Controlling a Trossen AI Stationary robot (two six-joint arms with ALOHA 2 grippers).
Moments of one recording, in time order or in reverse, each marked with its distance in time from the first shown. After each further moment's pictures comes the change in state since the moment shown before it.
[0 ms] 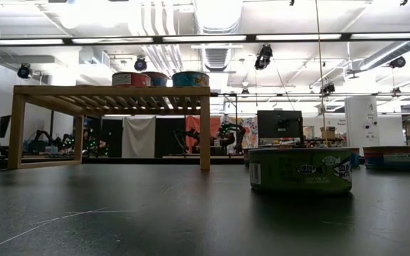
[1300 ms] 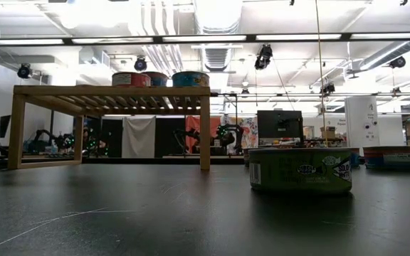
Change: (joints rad) left arm 0.003 0.001 -0.017 -0.022 -0.076 -0.019; right arm -0.060 0.058 0.003 -0.010 -0.131 -0.073
